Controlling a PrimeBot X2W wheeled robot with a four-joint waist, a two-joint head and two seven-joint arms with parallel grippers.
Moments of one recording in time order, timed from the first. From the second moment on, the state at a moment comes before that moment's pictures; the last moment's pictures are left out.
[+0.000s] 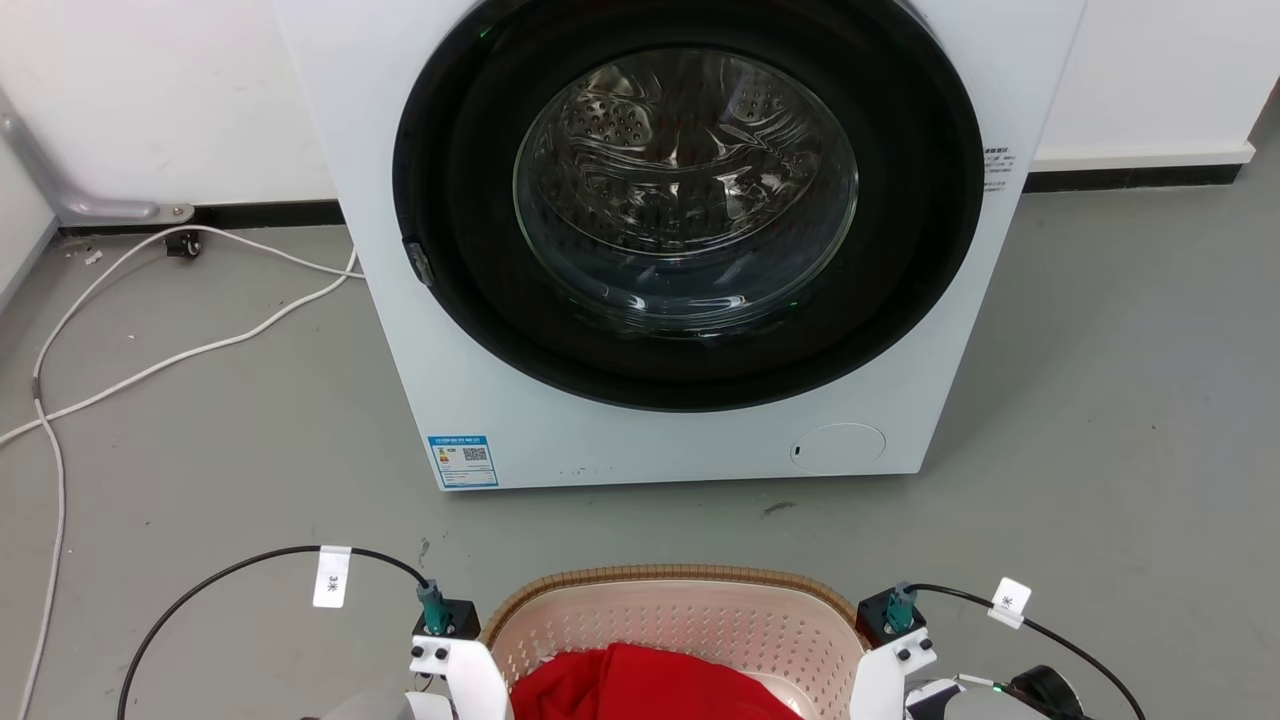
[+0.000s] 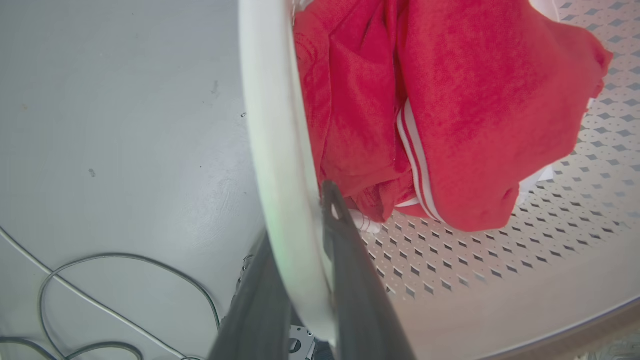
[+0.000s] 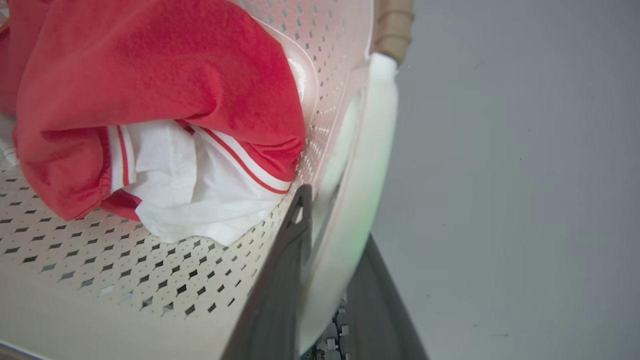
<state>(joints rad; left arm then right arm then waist) -0.56 0.20 -1.11 1.18 -1.14 -0.12 0.44 -0.52 -0.06 0.87 1.25 0.58 0.13 0.31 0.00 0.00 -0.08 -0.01</state>
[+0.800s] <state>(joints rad) -0.58 0.20 -1.15 1.19 -1.18 -0.12 0.44 -0.54 -0.07 0.97 1.26 0.70 0.13 0.31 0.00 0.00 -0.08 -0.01</state>
